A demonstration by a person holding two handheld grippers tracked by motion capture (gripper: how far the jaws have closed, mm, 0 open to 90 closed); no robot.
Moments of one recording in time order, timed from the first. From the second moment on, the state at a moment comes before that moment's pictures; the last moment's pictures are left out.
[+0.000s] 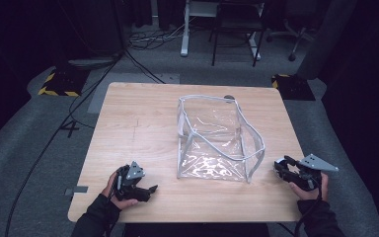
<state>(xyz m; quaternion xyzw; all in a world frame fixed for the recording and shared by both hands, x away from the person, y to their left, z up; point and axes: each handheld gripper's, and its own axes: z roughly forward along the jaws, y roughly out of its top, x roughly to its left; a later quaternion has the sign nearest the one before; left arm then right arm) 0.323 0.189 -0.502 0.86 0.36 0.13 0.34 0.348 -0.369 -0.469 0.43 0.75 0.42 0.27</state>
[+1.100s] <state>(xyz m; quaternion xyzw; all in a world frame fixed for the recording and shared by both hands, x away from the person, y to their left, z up) 0.323 0.189 -0.502 0.86 0.36 0.13 0.34 0.366 -0.354 -0.417 0.41 0.75 0.44 0.28</state>
